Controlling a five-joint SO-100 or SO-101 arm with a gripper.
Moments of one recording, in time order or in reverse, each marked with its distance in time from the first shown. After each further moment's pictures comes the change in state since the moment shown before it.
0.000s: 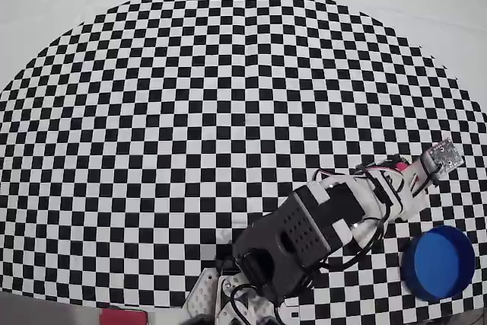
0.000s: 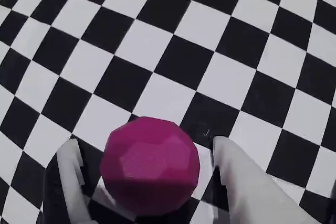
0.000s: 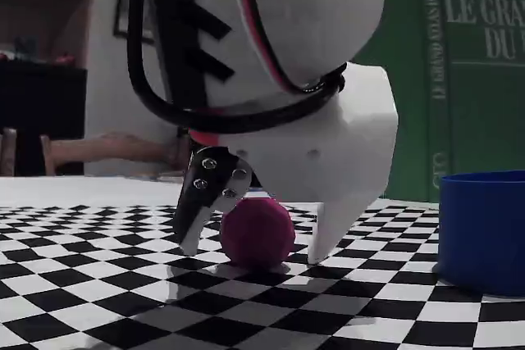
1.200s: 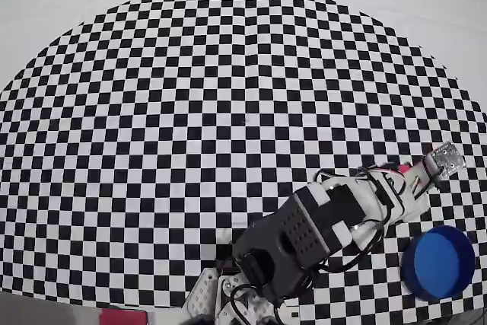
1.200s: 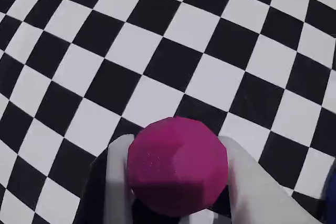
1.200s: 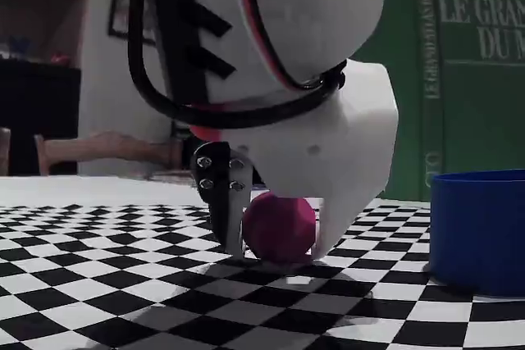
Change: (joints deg) arm 1.0 1.8 0.1 0.0 -0.1
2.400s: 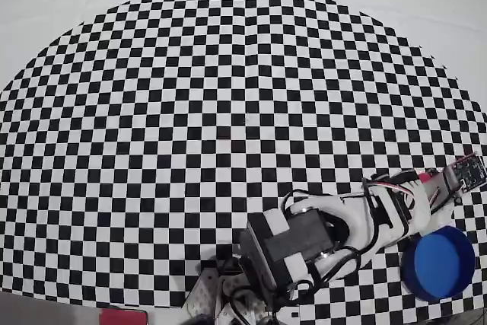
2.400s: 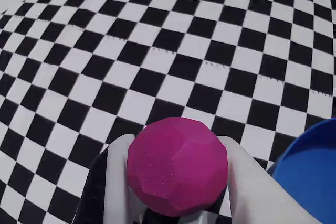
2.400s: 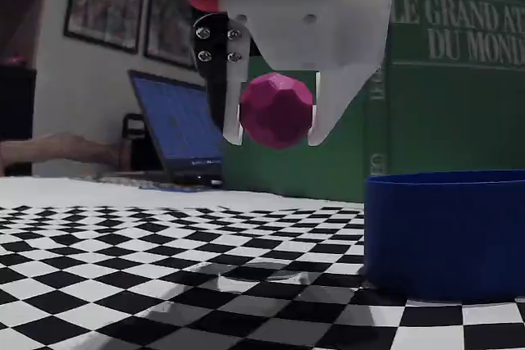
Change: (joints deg) arm 6.5 16.6 7.0 0.0 0.0
